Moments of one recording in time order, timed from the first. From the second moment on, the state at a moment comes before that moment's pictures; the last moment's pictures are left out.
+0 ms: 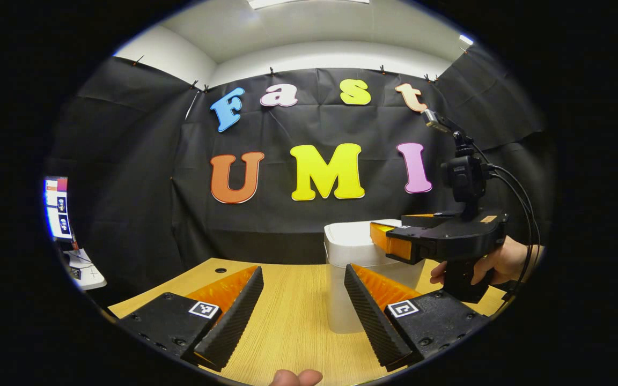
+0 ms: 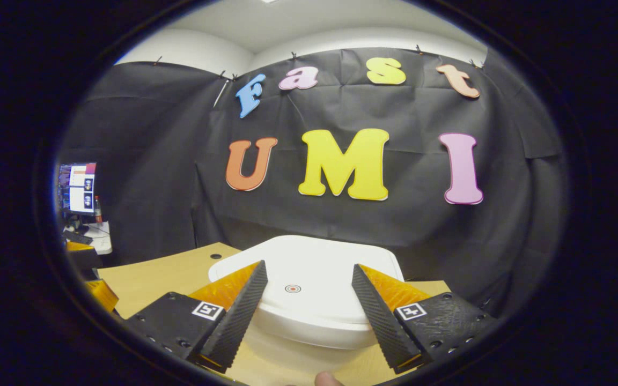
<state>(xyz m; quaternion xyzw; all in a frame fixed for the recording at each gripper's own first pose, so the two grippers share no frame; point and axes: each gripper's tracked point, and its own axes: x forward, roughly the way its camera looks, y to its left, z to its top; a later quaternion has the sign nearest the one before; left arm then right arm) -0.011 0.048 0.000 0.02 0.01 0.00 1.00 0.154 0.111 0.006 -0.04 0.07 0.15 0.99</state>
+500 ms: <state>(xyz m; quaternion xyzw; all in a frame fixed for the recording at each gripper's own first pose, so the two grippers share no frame) -0.015 0.049 -0.002 0.02 0.01 0.00 1.00 0.154 0.109 0.002 -0.02 0.07 0.15 0.99</state>
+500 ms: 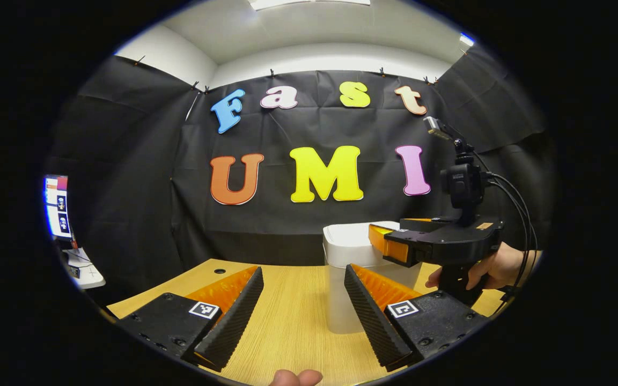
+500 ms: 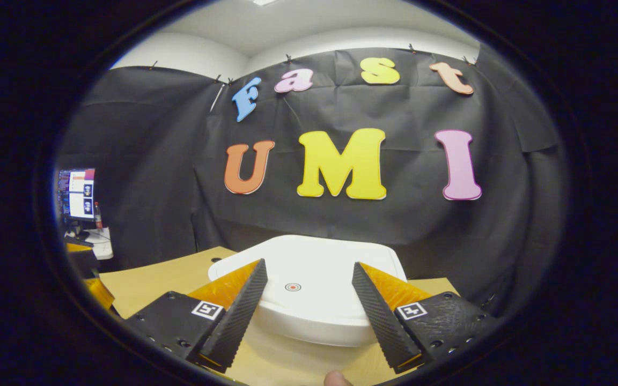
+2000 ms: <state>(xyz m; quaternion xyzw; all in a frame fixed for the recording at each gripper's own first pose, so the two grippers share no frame) -0.004 0.021 0.001 0.02 -0.01 0.00 1.00 0.032 0.006 0.024 0.03 -0.05 0.04 1.00</state>
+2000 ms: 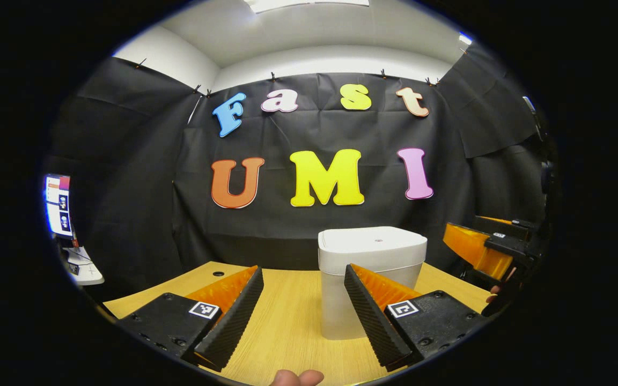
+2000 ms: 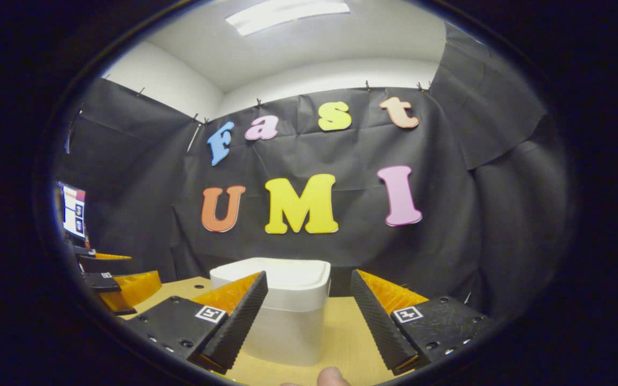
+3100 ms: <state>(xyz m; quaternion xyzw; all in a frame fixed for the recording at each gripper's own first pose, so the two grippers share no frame) -0.006 -0.006 -0.021 0.04 -0.02 0.01 1.00 0.006 -0.029 -0.014 0.01 -0.06 0.00 1.00</state>
